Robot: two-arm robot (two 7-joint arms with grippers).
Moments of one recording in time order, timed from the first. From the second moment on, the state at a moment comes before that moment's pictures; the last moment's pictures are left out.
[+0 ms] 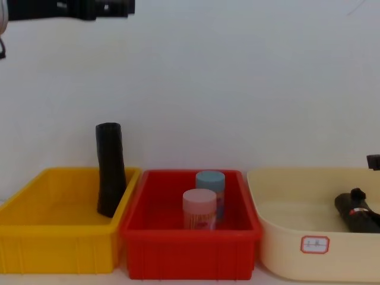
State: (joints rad) left arm -0.51 0.47 0.30 -1.62 -0.38 0.15 -0.39; right arm 0.30 0.49 -0.26 -1.56 0.39 0.48 0.08
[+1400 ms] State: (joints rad) left arm -0.32 0.50 0.23 -1.66 -0.40 0.24 -0.29; right arm 0.30 0.49 -0.26 -1.56 0.38 0.48 0.08
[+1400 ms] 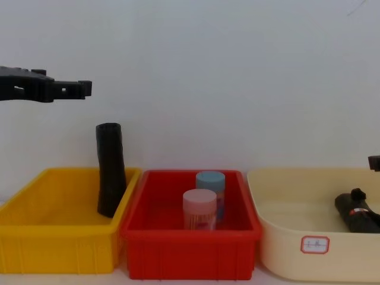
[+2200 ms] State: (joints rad) left arm -0.38 0.49 0.29 -1.56 -0.38 0.21 -0.37; right arm 0.30 0.49 -0.26 -1.56 0.38 0.48 0.08
